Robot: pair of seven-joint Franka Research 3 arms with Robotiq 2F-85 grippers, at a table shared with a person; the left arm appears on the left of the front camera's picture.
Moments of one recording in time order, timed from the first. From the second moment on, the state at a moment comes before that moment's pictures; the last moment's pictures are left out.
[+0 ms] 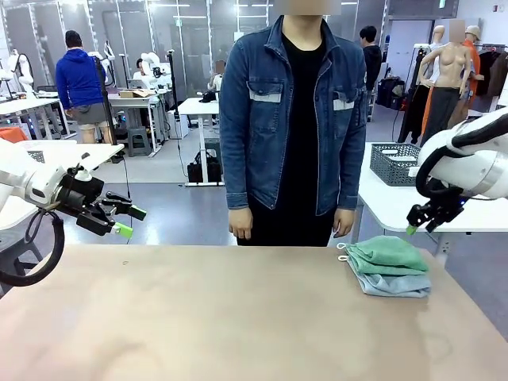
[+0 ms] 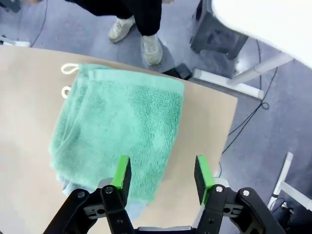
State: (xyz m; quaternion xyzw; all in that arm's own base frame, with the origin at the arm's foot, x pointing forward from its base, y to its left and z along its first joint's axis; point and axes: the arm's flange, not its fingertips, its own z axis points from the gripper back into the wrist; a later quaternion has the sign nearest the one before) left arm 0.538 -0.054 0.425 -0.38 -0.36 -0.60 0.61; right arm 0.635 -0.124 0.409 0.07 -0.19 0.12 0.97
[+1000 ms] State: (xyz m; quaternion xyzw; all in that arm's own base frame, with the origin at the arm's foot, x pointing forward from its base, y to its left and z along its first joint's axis) left arm 0.538 -0.054 0.425 -0.38 -0.36 -0.60 0.61; right arm 0.419 -0.100 0.698 0.07 -0.24 0.03 0.97
